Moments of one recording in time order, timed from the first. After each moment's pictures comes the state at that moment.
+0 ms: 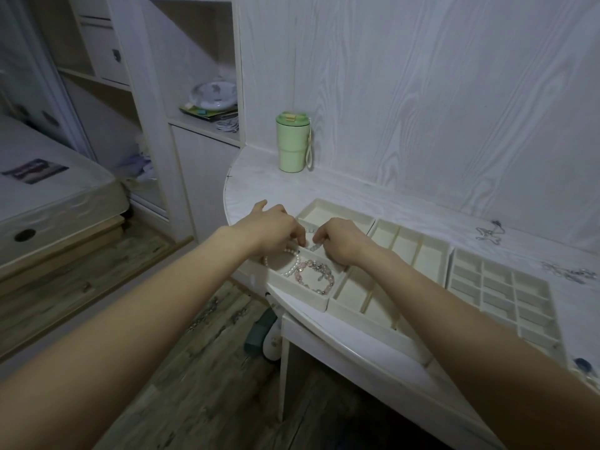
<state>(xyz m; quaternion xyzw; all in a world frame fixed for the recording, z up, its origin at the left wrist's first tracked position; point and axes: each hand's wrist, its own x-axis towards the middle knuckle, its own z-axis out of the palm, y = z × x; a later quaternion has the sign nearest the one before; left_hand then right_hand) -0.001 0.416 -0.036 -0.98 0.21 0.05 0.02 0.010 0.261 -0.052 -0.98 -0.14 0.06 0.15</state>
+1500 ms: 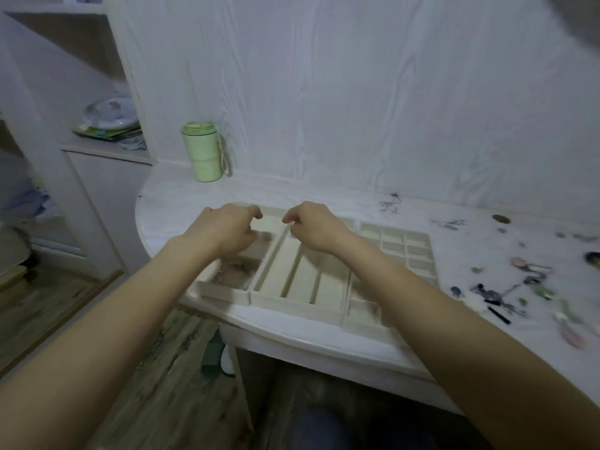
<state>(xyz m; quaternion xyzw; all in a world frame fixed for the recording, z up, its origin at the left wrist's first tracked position) -0.021 0.348 -0.015 -0.98 0.20 -0.02 -0.02 -0.041 0.183 -0.017 -0.97 -0.08 0.00 0.22</state>
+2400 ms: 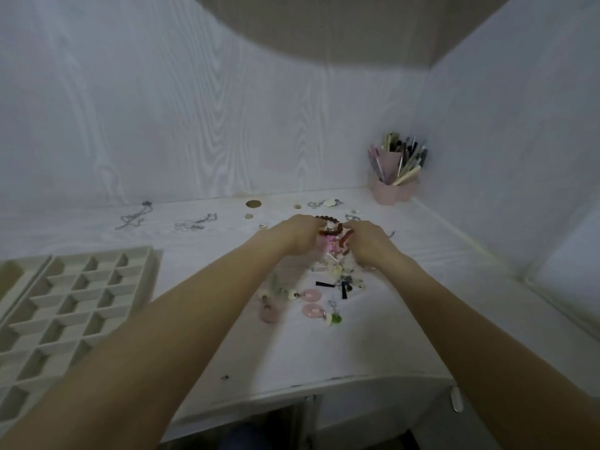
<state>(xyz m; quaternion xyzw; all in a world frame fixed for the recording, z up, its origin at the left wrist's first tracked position) -0.139 -0.165 -0.038 -0.84 0.53 0.12 -0.08 -0.254 -0.250 -0.038 -0.91 0.37 -0.05 0.18</state>
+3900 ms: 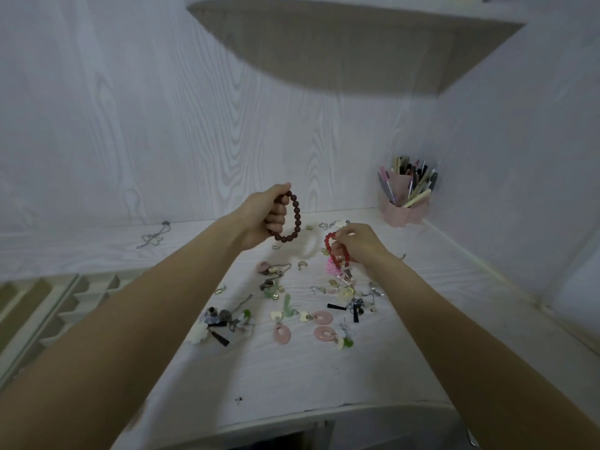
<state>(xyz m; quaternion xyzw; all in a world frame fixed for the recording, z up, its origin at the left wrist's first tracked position) -0.098 -0.106 0.019 -0.59 0.21 0.38 -0.68 -0.219 -0.249 -0.032 -0.75 0.33 -0.20 0.53</state>
